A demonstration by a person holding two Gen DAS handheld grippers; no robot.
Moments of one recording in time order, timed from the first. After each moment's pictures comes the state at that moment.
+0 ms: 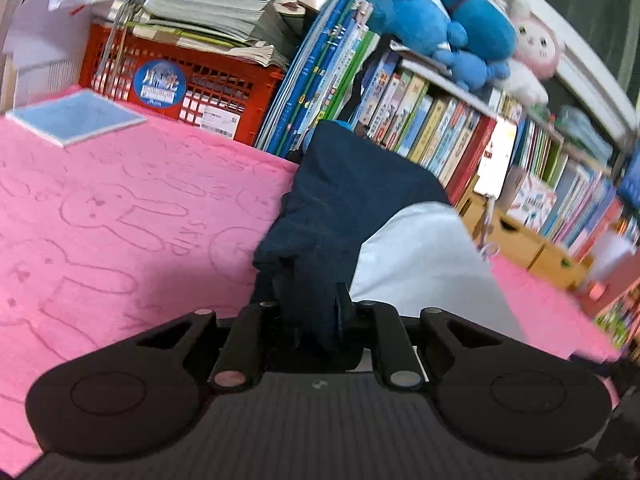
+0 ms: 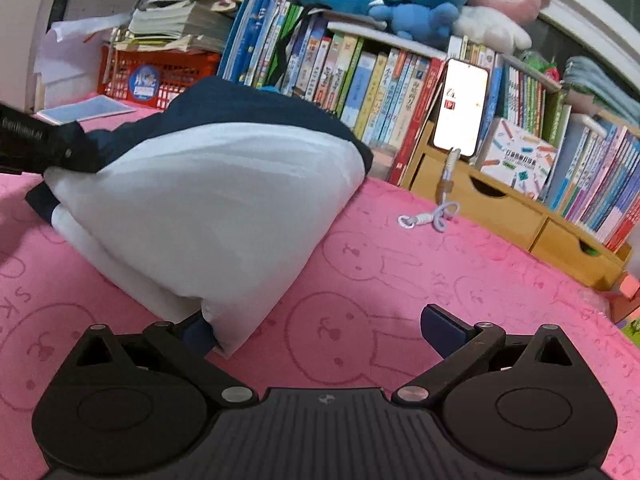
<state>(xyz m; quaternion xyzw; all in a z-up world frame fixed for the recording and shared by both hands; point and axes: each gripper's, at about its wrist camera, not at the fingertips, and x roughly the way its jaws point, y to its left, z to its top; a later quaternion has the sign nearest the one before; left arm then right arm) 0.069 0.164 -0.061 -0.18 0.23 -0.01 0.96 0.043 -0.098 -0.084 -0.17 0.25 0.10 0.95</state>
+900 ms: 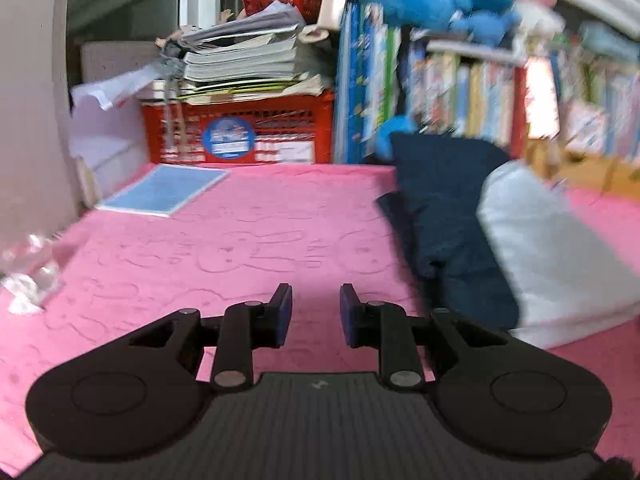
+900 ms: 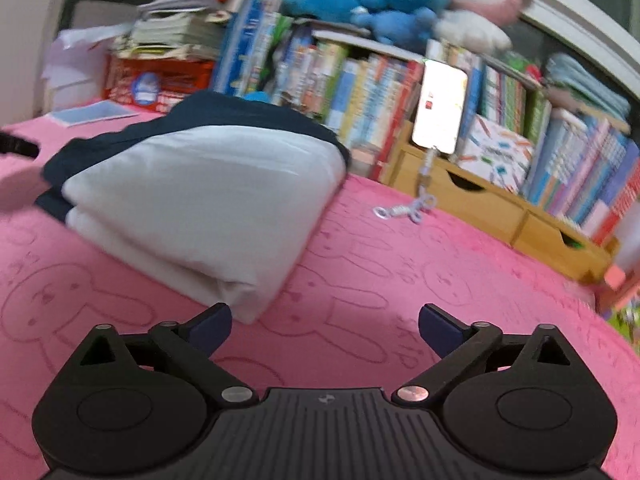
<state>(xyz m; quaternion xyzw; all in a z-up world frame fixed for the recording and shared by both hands) 0.008 0.167 -0.036 -0.01 0.22 0.07 0.97 0.017 -0.136 -0.082 -0.18 0.23 0.12 0.95</state>
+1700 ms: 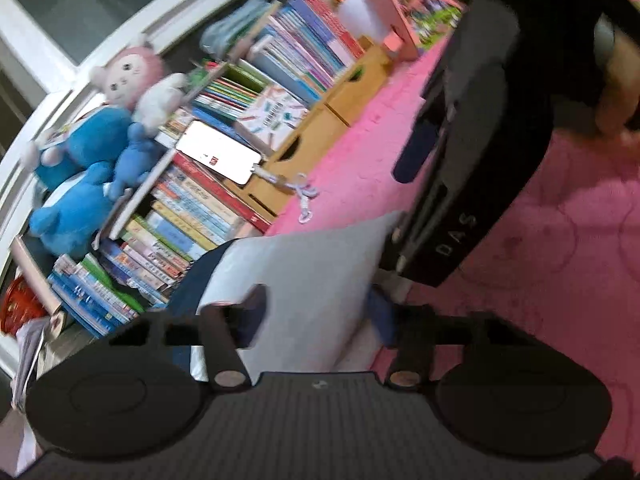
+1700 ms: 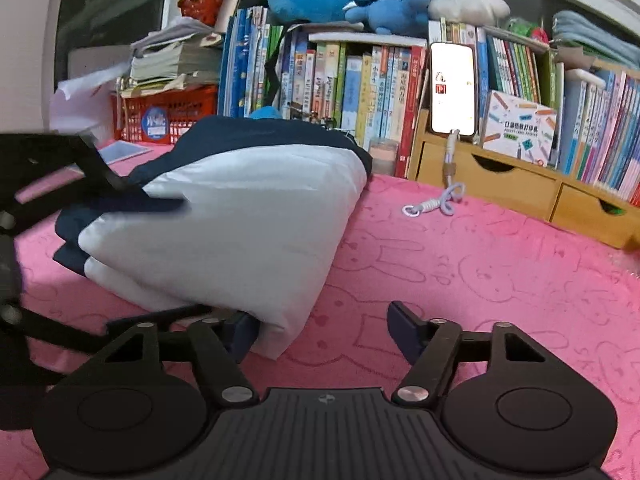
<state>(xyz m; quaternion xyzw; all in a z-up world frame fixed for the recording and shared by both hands) 0.018 -0.048 -0.082 0.45 0.12 -0.17 0.87 0.043 -0.149 -0.079 -0.08 0.26 0.17 0.95</state>
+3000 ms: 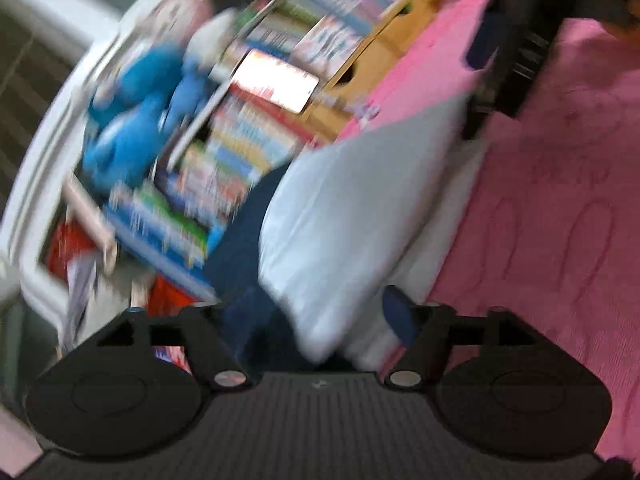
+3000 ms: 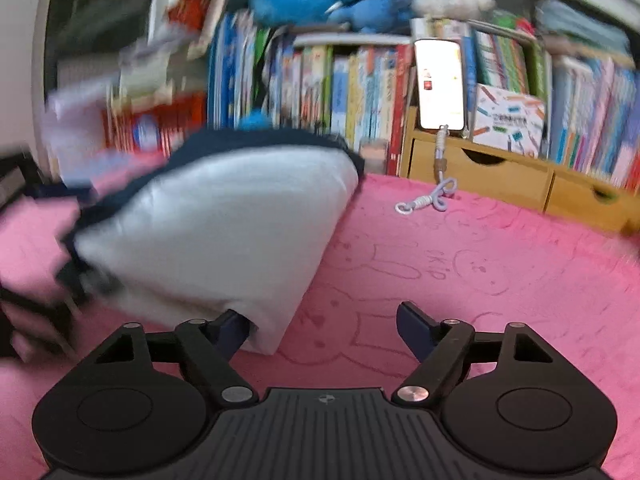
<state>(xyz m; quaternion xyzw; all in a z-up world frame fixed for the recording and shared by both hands) 0.004 -0.004 -0.099 0.49 0.12 -0.08 0.86 0.041 -0.163 -0.078 -0.02 0.25 0.16 0.95</state>
